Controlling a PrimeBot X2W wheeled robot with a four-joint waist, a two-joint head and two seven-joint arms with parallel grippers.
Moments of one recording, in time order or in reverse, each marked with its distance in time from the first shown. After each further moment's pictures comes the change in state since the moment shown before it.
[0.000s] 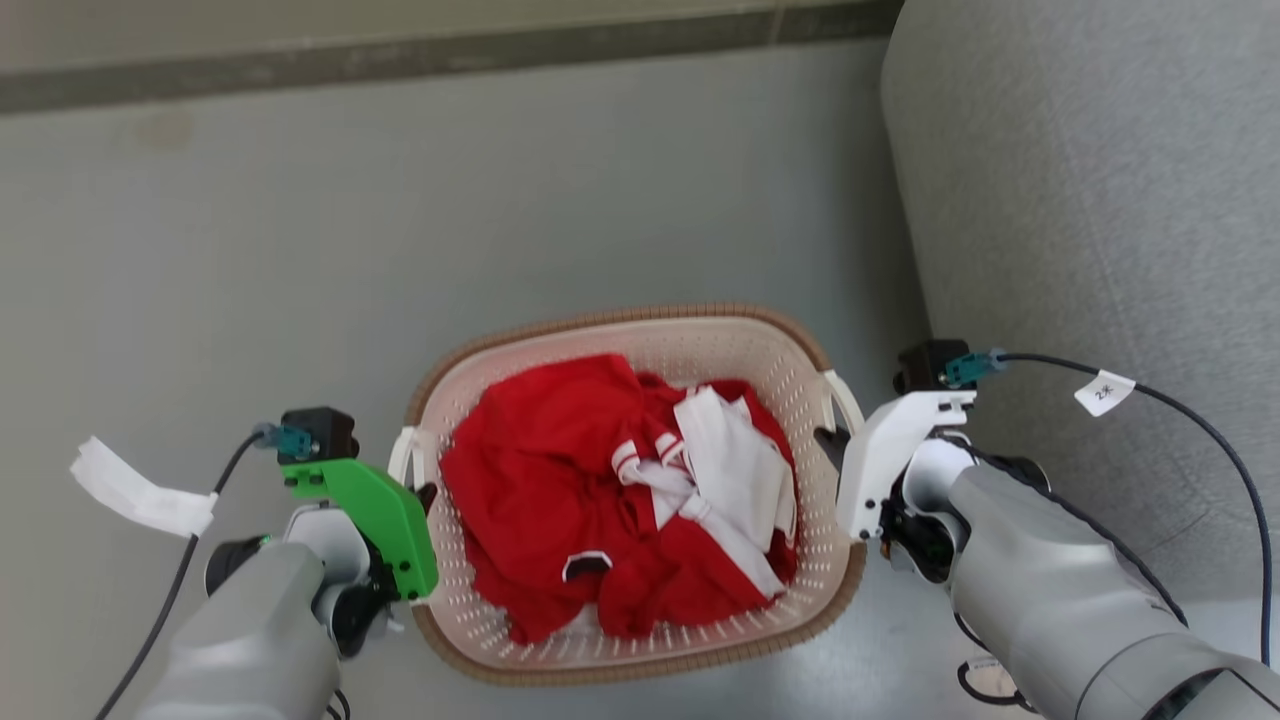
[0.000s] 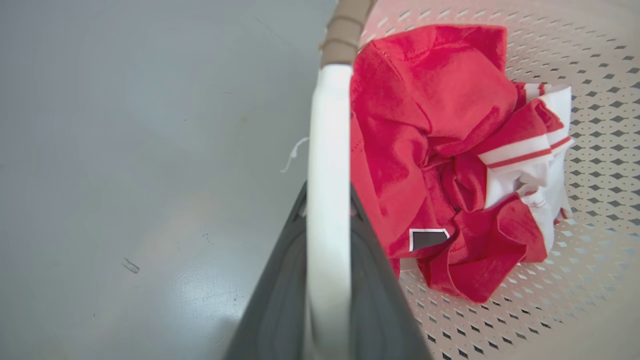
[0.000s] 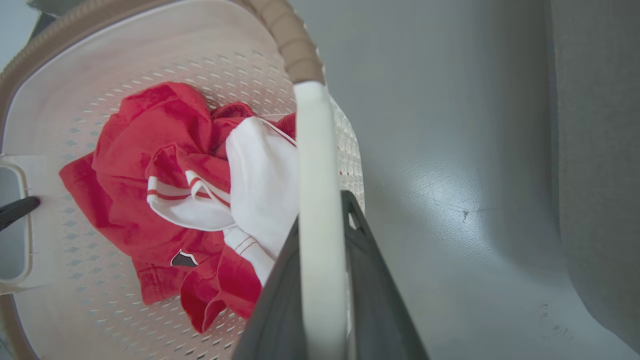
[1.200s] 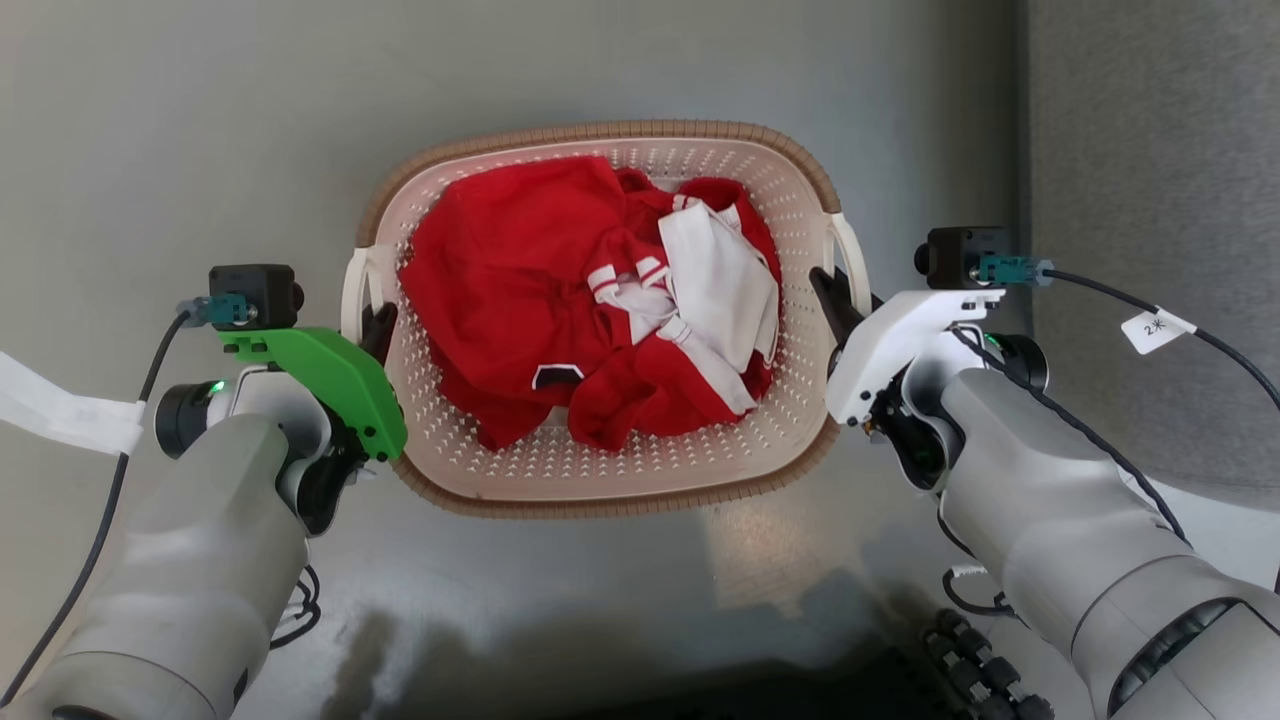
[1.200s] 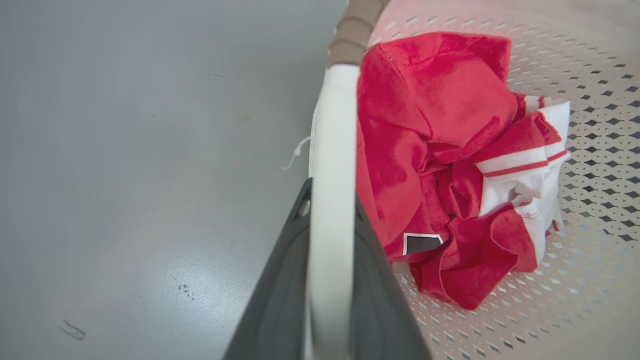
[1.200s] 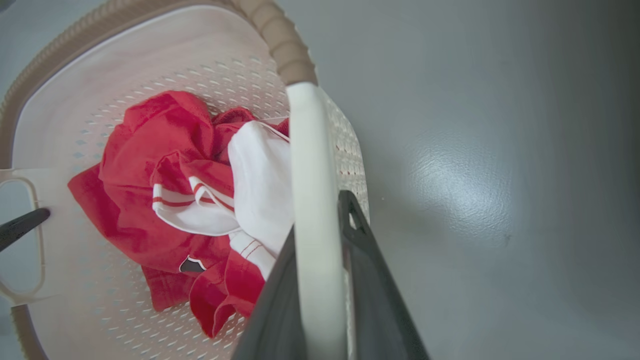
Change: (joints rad) left arm -0.193 0.026 0.000 0.007 0.023 -0.003 -0.198; right arm -0.134 -0.003 -0.011 -0.042 0.015 0.000 -0.253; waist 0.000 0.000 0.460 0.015
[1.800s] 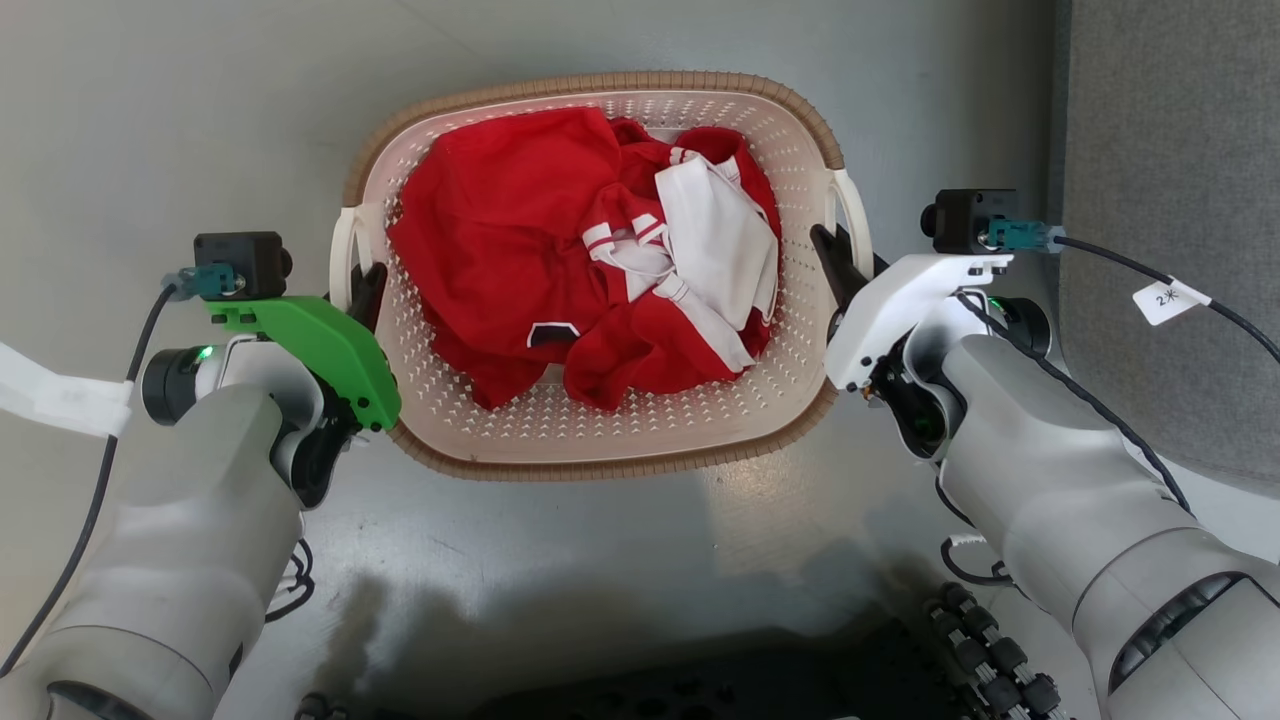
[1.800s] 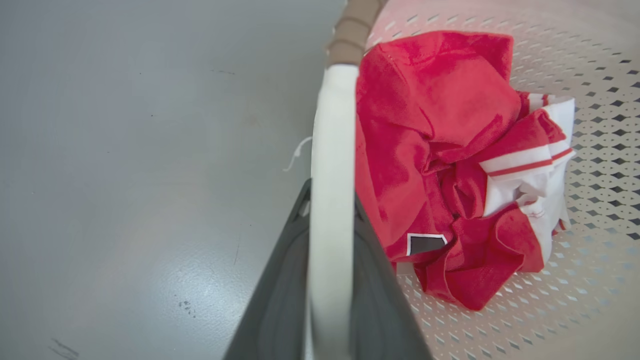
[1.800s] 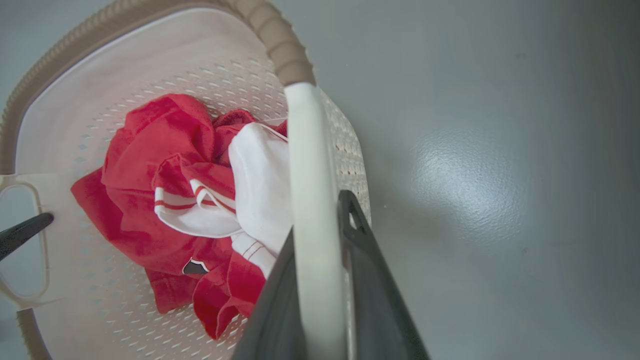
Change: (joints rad) left arm -0.050 -0.001 -0.015 0.018 0.004 0.000 -0.044; right arm -0.051 -0.002 0.010 0.001 0.016 0.001 -0.026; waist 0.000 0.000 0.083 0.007
